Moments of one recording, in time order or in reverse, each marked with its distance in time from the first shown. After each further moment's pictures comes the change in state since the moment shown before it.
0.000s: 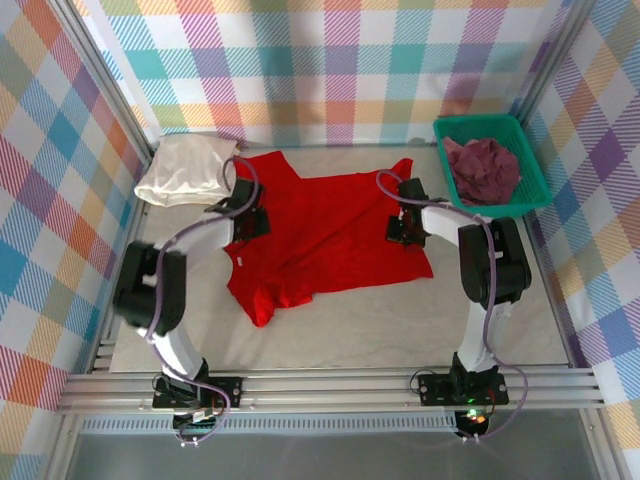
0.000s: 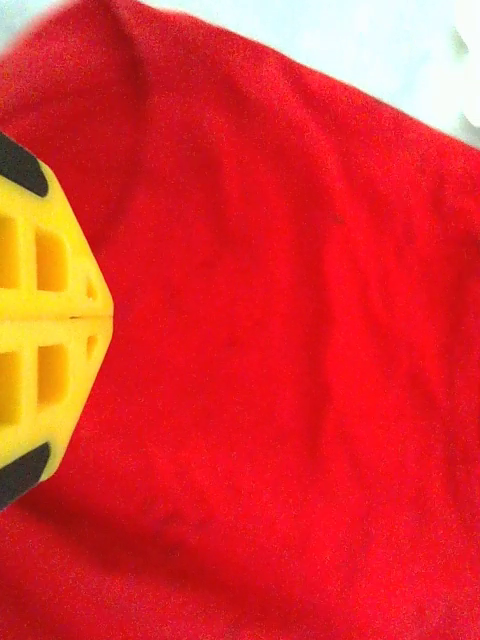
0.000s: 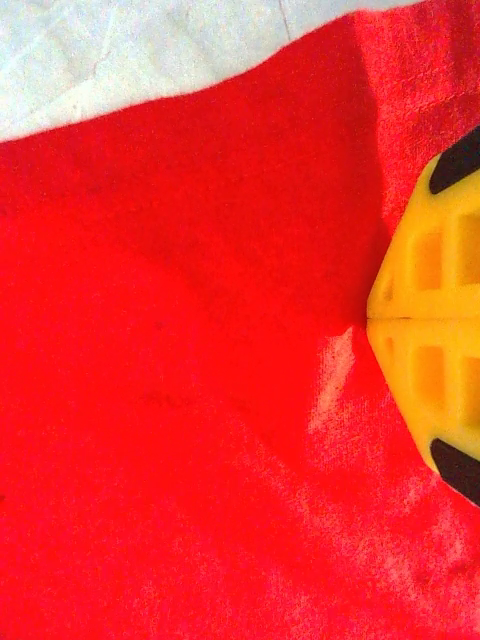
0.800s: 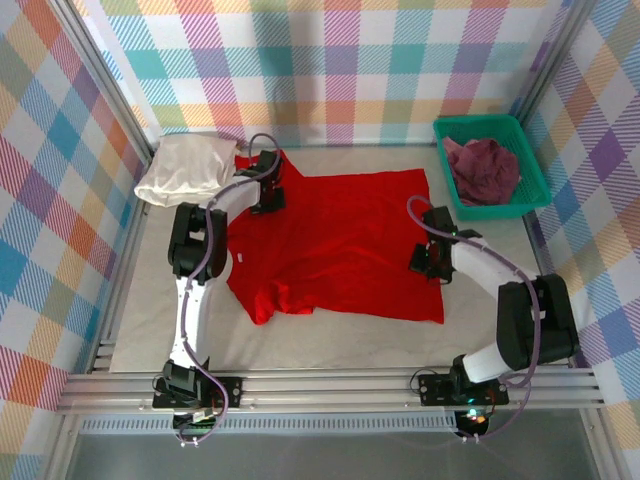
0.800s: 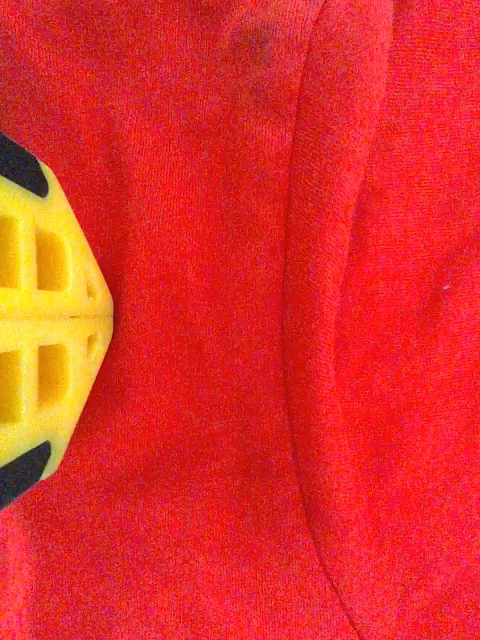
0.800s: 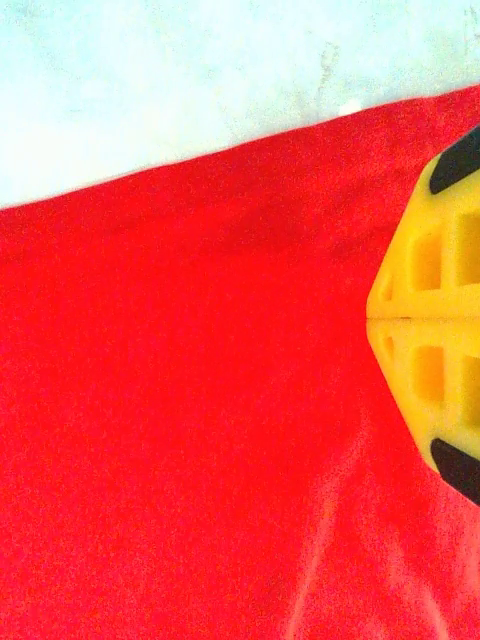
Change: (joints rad) left arm 0.014 0.510 0.631 -0.232 0.005 0.062; right arm -0.037 -0.441 -0.306 -0.166 0.048 0.113
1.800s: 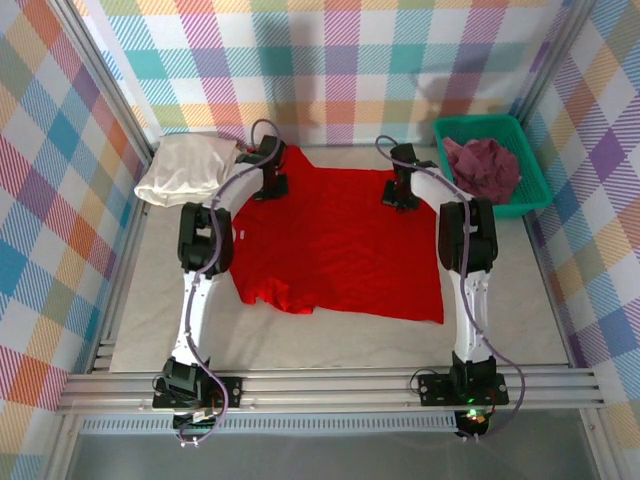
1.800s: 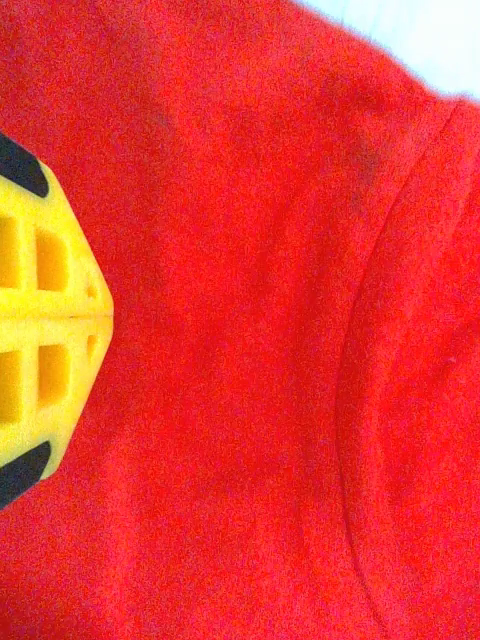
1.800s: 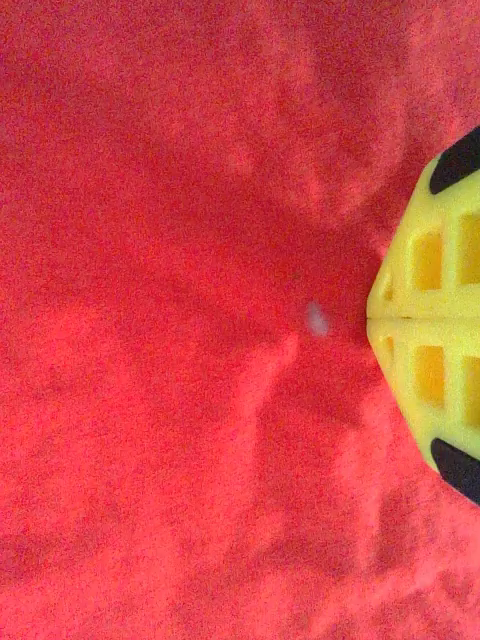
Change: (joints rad) left arm 0.002 0.047 0.241 -0.164 0.028 0.003; right arm -0.006 0.858 0.987 -0.088 0.034 -0.062
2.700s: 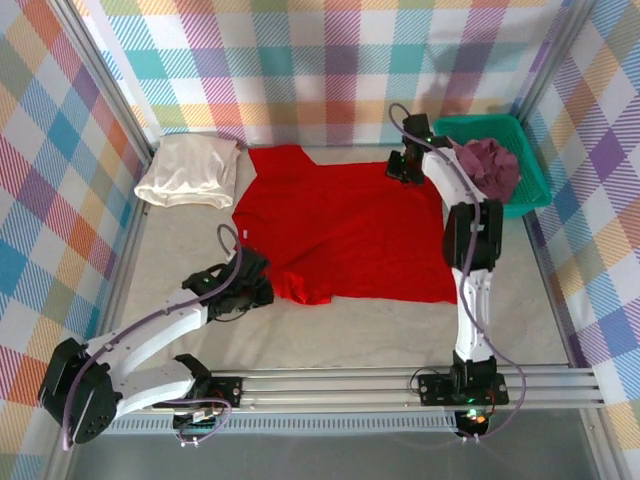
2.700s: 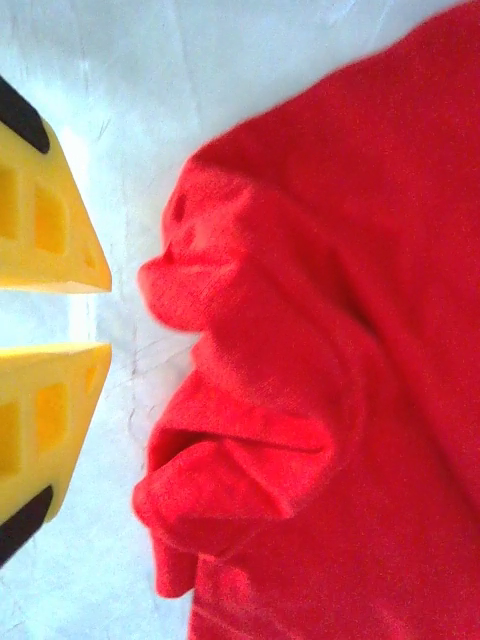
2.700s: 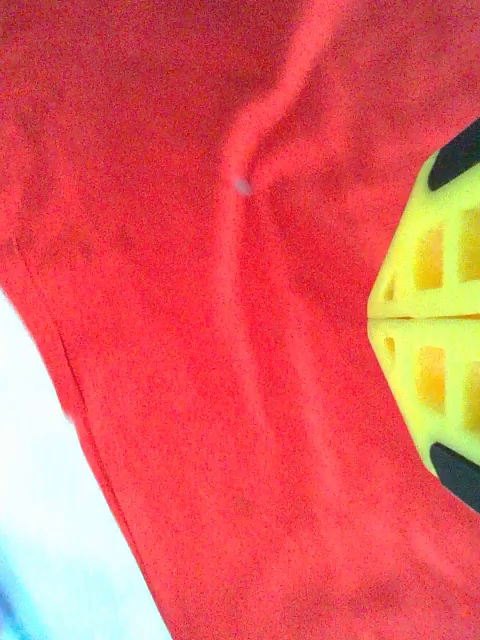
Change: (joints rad) left arm -0.404 -1.273 -1.421 0.179 0.034 -0.402; right arm -0.019 -0.108 0.177 -0.110 -0.171 -0.027
